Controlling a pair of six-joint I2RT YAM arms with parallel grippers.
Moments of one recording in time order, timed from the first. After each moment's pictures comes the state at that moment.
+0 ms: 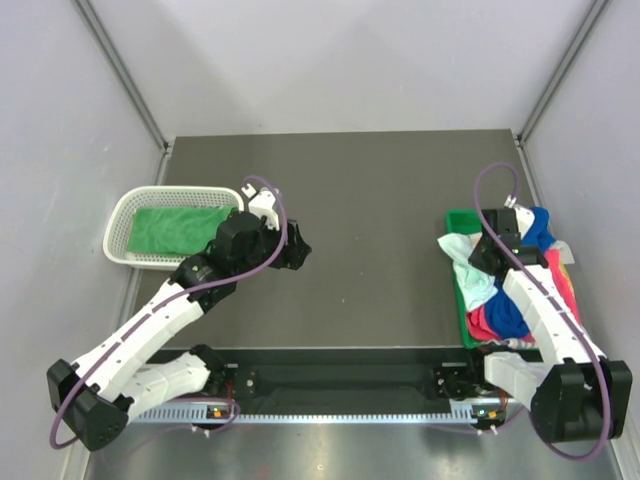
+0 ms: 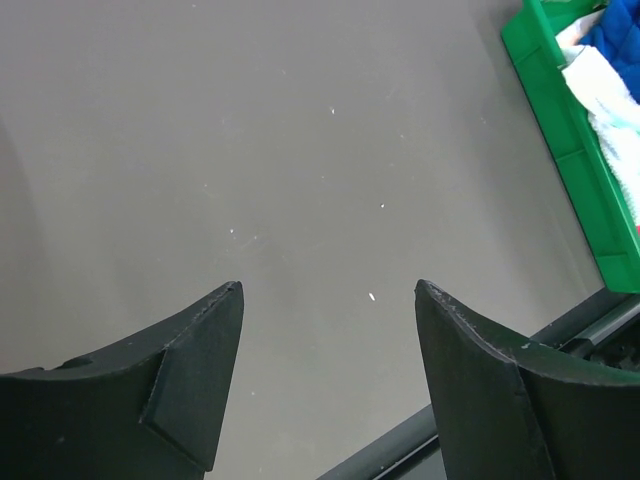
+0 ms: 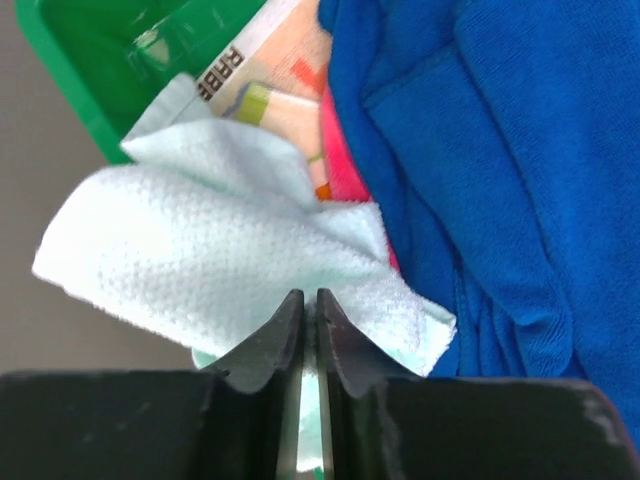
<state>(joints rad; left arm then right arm) -0.66 0.96 0.89 -0.40 -0.02 -0.40 0.06 1.04 0.75 -0.64 0.35 0.51</state>
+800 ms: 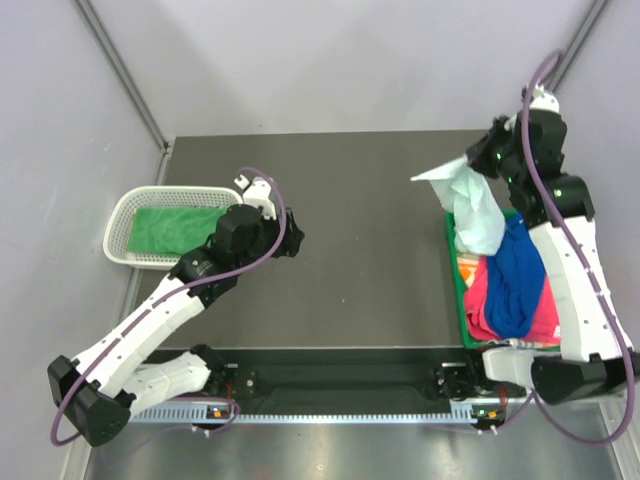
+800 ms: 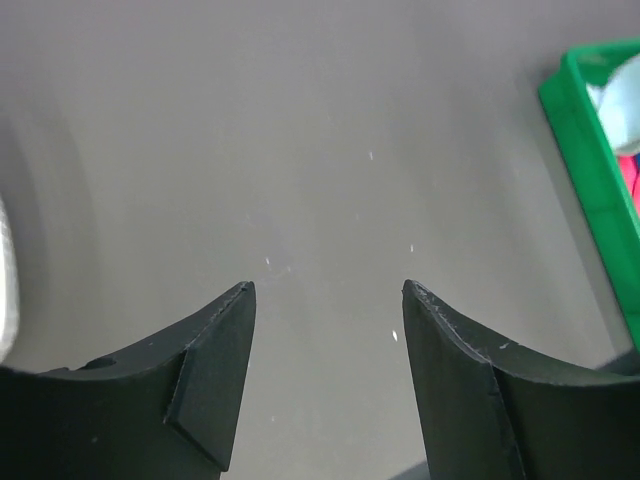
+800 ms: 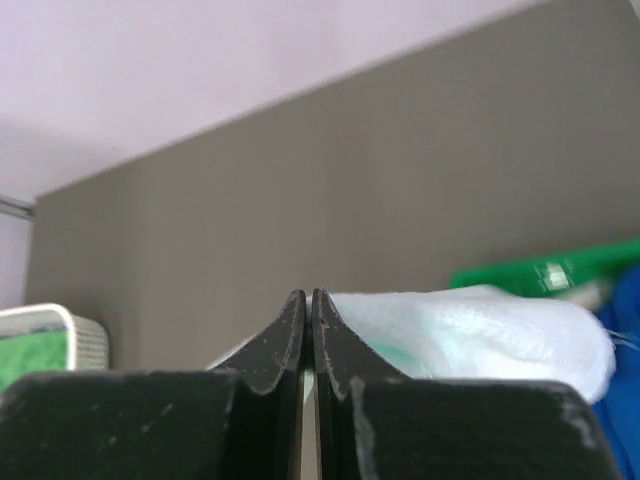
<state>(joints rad) -0.66 0.99 0.93 -0.40 -0.14 -0.40 0.15 1.19 1.51 -0.71 0.11 0.47</state>
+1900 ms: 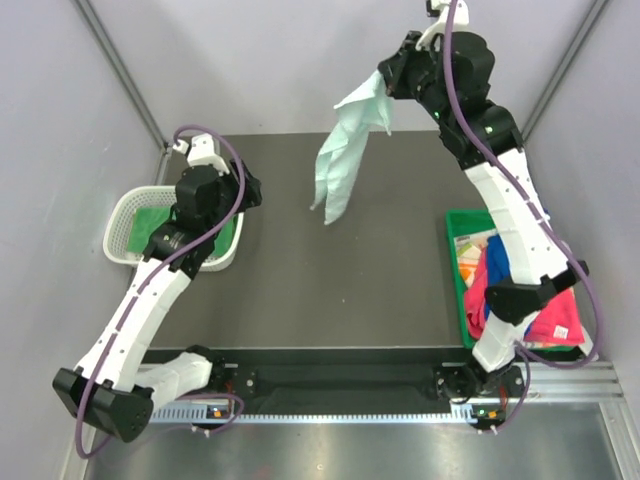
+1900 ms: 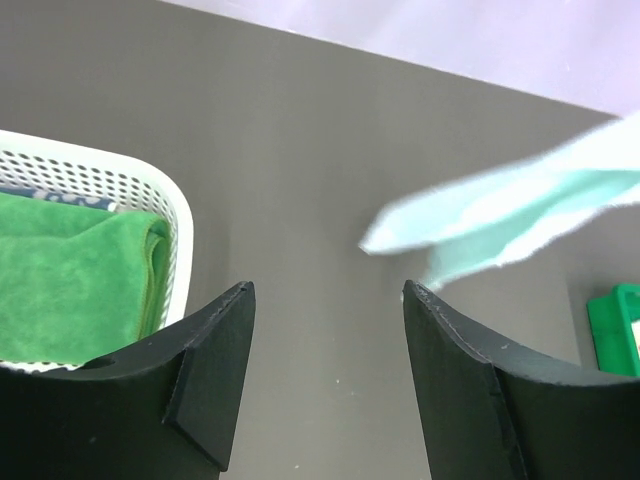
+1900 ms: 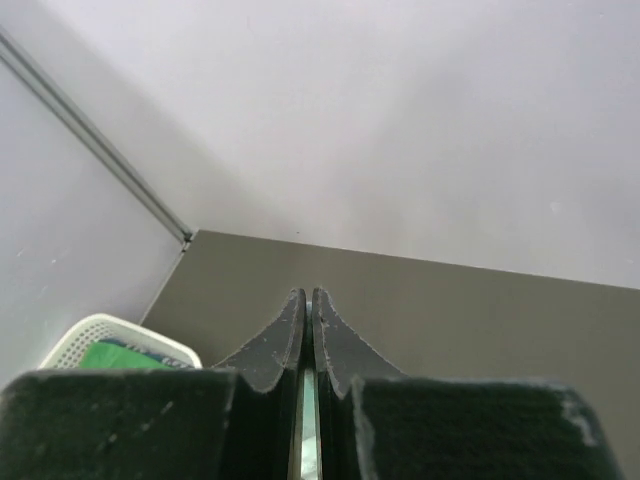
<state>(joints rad) -0.37 1.06 1.17 -0.41 -0.24 -0.43 0.52 1.74 2.31 -0.59 0.13 0.29</state>
